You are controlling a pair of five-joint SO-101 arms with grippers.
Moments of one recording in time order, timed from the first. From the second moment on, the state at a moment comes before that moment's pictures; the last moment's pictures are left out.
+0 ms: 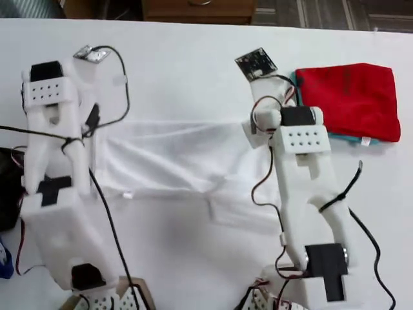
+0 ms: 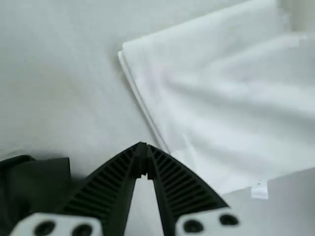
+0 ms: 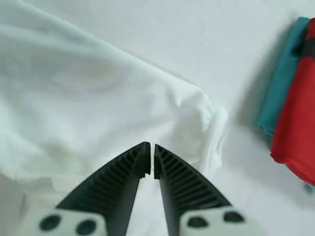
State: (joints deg) left arm -19.6 21.5 -17.4 90.9 -26.5; right arm -8.9 -9.7 17.8 64.2 23.5
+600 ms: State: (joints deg) left arm -16.6 -8.6 47.8 53.5 -26.9; right arm -9.8 -16.0 37.1 58.4 23.5
